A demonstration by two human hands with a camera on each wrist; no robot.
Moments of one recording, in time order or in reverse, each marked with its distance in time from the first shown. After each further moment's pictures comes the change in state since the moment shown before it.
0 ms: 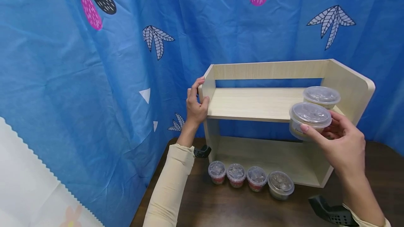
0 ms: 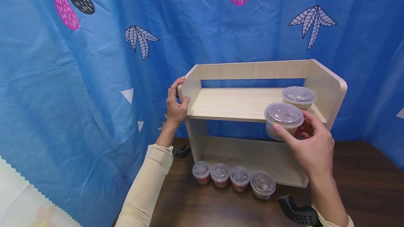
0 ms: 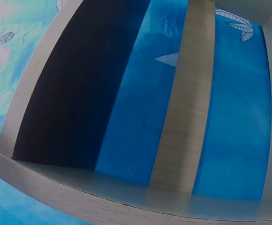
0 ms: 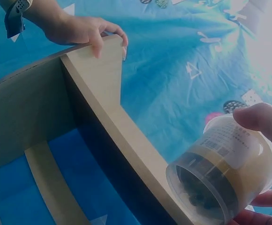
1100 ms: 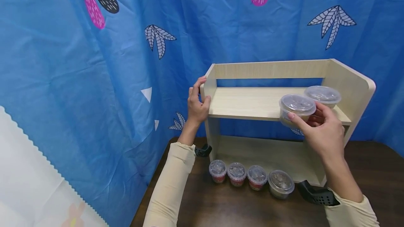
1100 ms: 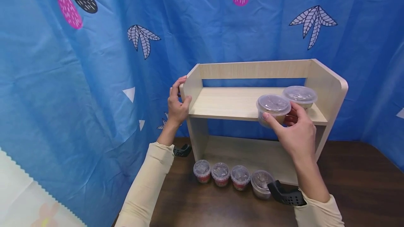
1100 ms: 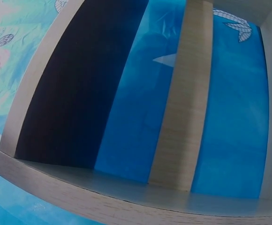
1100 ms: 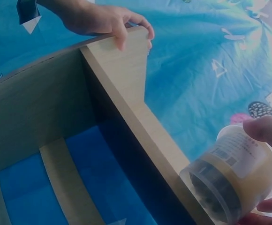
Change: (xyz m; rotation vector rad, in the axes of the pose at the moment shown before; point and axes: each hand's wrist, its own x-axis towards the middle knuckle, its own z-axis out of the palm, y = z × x) left_hand -0.001 0.001 -0.002 0.010 -0.014 -0.019; right_hand 0.016 -0.006 0.026 -0.089 -0.090 -0.013
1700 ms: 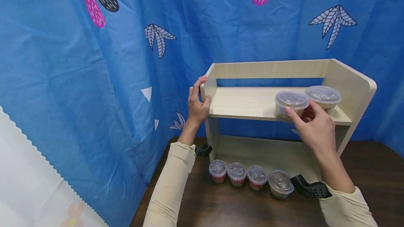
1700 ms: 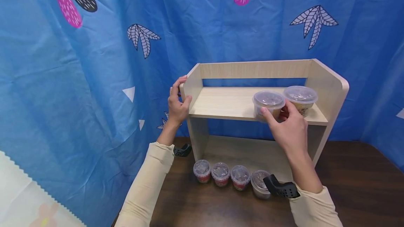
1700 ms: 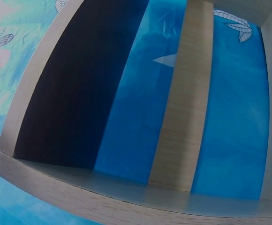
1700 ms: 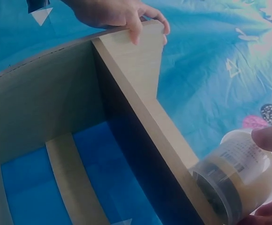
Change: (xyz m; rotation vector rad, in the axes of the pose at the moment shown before) left_hand 0.001 -0.002 0.001 -0.001 -0.003 0.029; right_hand 0.009 -0.004 0.013 -0.057 -0.060 -0.053
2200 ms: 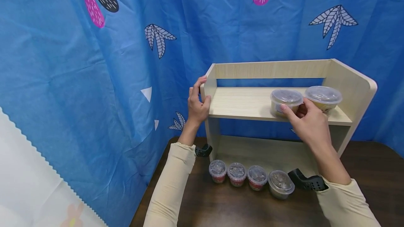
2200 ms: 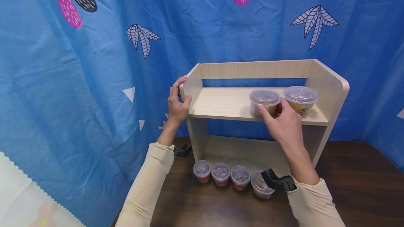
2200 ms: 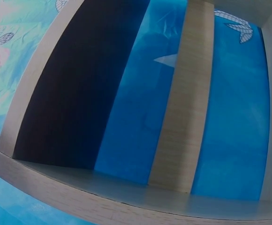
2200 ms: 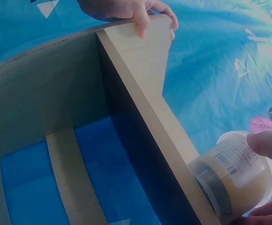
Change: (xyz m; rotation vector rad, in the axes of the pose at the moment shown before) left_hand 0.000 0.001 0.000 -0.001 0.005 -0.007; right_hand 0.013 -0.005 0.005 -0.052 -0.088 -0.043
